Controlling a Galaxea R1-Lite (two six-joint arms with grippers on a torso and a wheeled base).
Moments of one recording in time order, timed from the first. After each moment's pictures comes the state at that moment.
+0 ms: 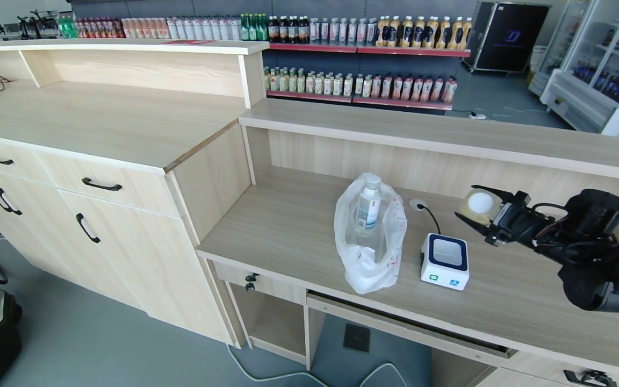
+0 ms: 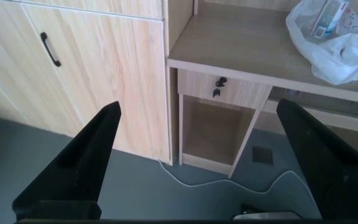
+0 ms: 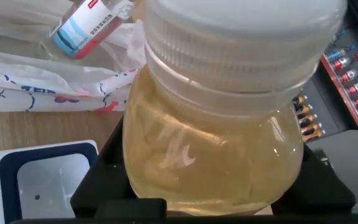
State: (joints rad) left arm 0.00 0.00 0.00 0.00 -0.06 0.00; right arm -0.14 2.17 -0.80 -1.47 0.74 -1.03
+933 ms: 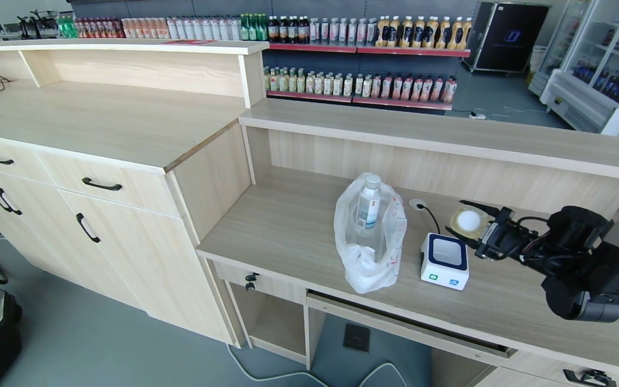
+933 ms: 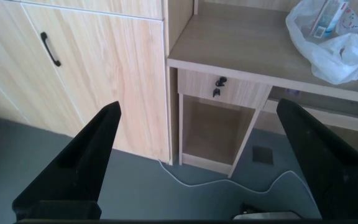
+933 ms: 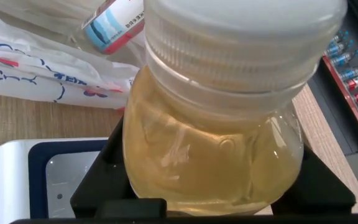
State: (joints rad) left arm 0.00 0.00 0.00 0.00 -0.06 0.00; right arm -0.13 2.31 -0.82 -1.57 0.79 -1.06
